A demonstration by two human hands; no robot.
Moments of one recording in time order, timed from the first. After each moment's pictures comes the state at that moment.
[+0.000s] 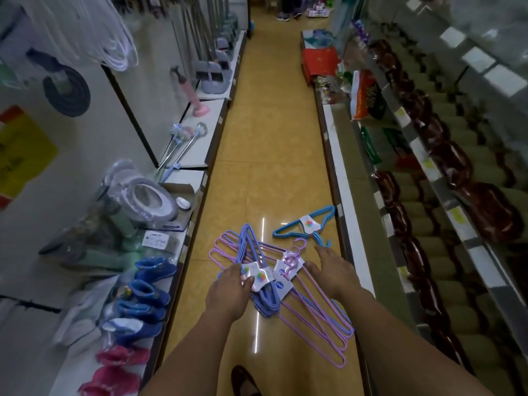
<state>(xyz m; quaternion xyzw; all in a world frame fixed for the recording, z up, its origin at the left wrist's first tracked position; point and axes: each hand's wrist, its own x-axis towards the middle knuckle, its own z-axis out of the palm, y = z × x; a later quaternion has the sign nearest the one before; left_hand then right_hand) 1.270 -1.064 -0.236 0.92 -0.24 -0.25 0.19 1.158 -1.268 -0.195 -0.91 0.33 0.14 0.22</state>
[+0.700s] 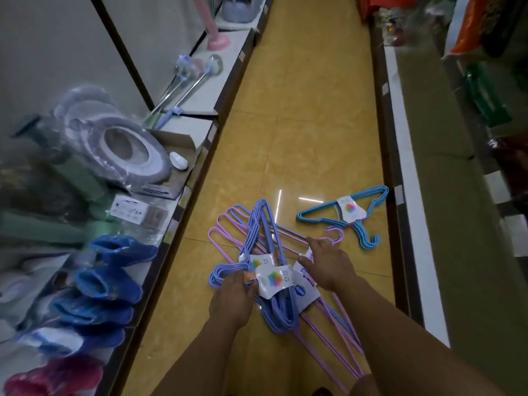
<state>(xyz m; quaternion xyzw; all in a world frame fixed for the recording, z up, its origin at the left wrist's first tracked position) 1.376 -1.127 -0.560 0.92 -0.14 -0.31 0.17 1.329 -1.338 -0.515 -0.93 0.22 0.24 0.17</state>
